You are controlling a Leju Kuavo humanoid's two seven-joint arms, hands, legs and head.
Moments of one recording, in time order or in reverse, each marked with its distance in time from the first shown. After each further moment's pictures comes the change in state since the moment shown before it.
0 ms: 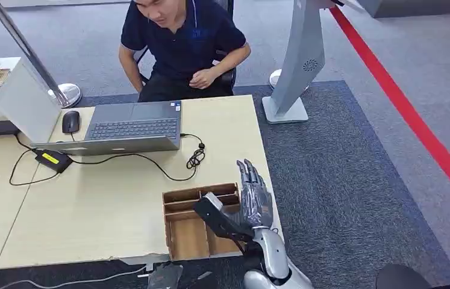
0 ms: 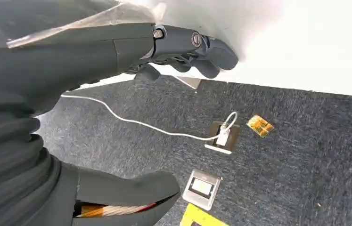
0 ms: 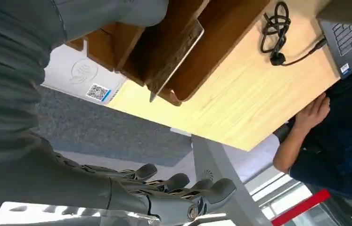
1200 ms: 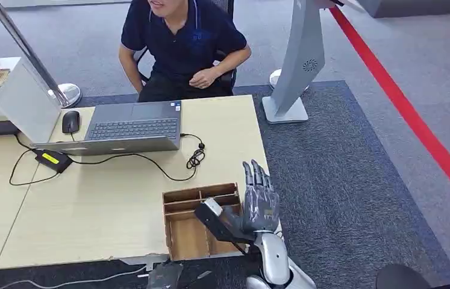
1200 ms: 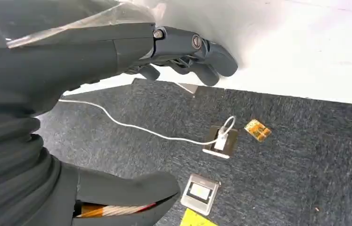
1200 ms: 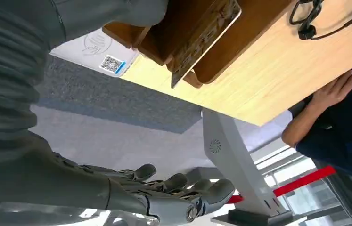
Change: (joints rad) left arm 0.000 -0.005 0.026 0.000 -0.040 -0.004 -0.018; right arm 0.012 -0.011 0.000 0.015 0.193 -0.006 0.085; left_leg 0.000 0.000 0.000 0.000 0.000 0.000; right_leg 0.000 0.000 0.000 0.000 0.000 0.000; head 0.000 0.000
